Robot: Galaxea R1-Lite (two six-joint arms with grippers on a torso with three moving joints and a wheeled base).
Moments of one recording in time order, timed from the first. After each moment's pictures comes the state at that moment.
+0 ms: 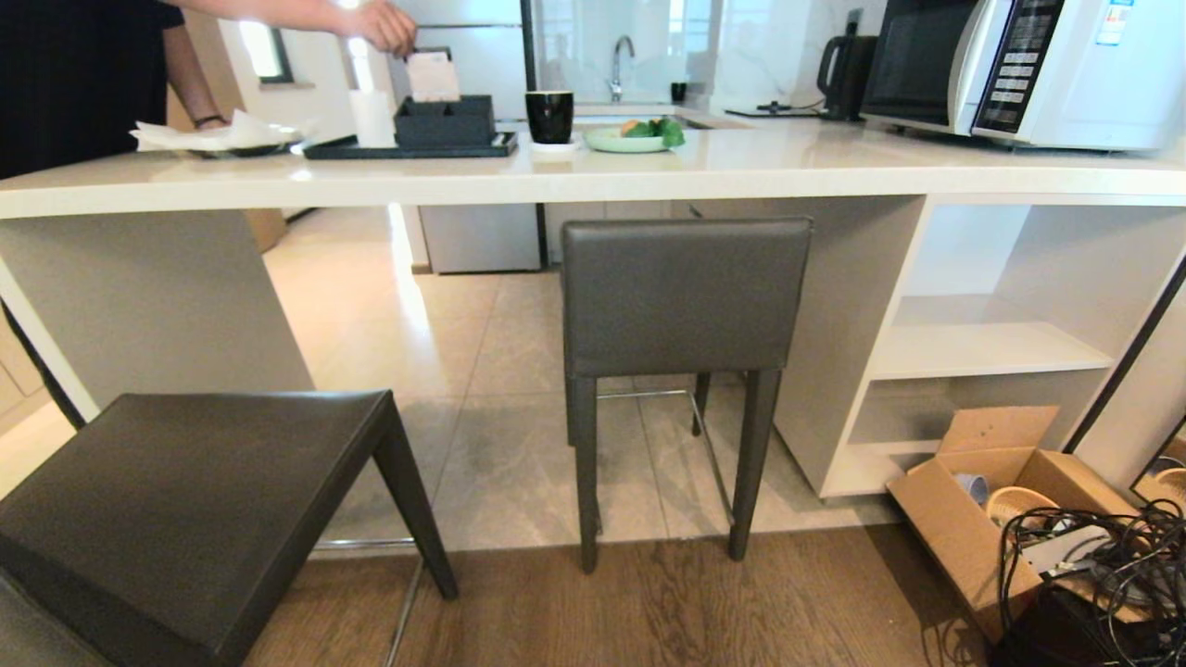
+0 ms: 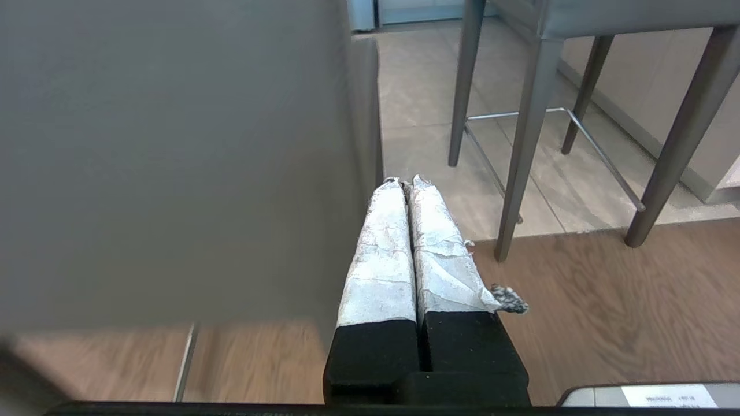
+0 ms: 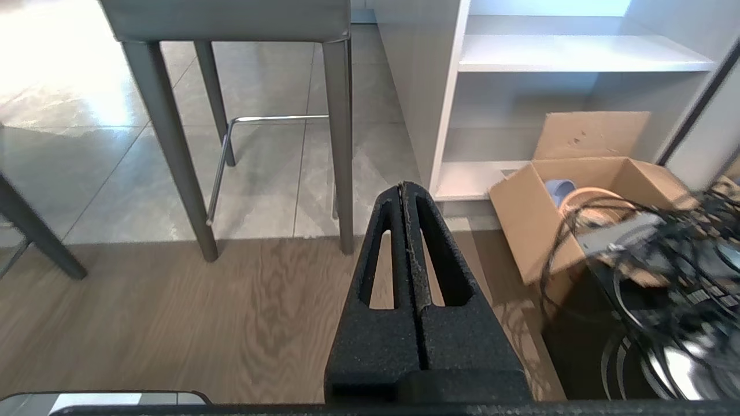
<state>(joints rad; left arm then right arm) 0.00 0.00 0.00 0.00 -0.05 0.06 0.00 0.00 0.00 0.01 0.01 -0.05</state>
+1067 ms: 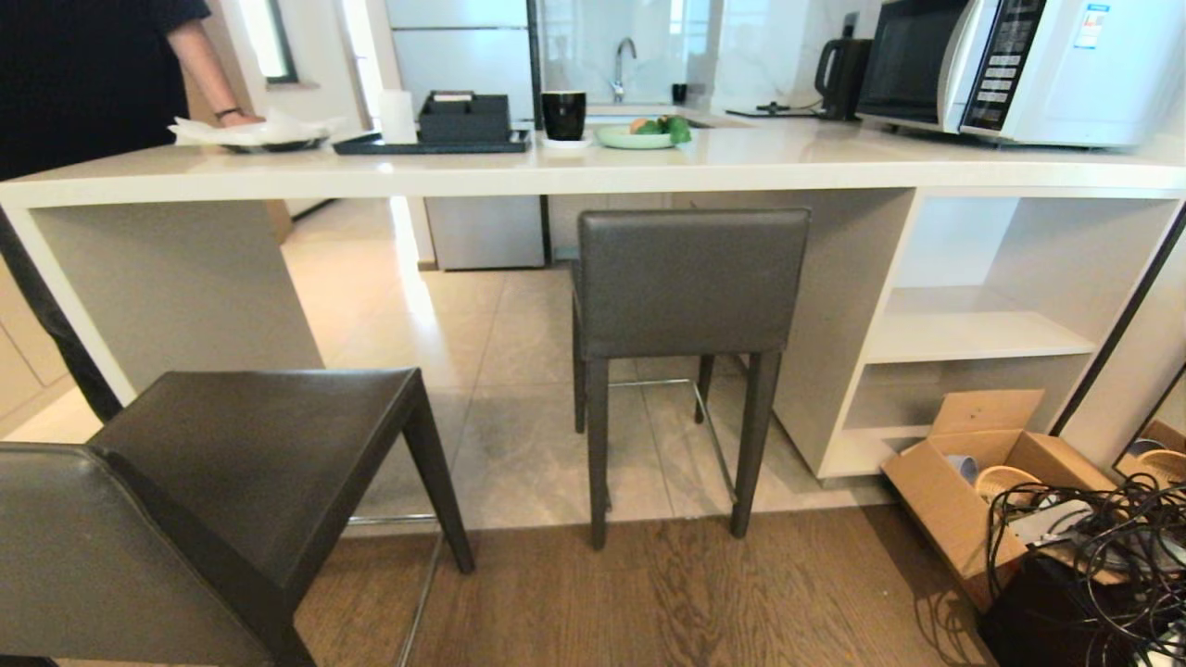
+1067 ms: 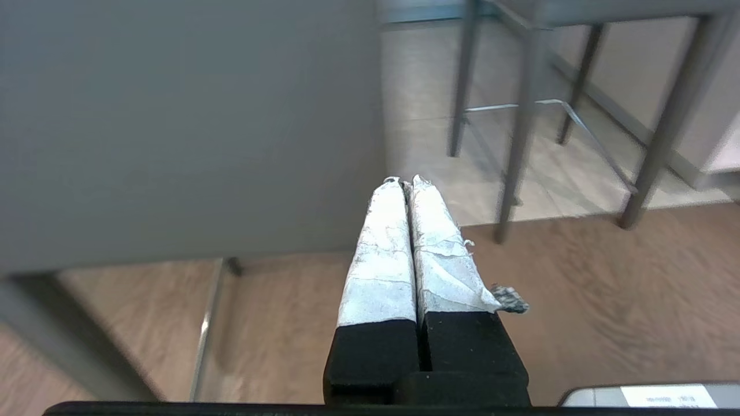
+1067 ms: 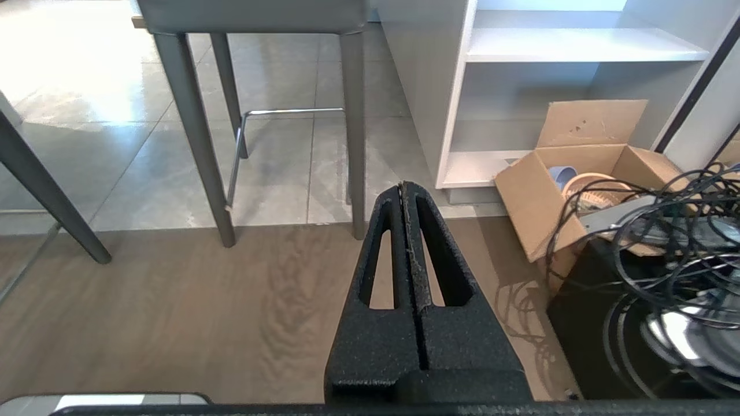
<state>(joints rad) 0.00 0.00 0.00 0.00 -0.05 0.07 0.00 0.00 0.00 0.01 0.01 -0.04</state>
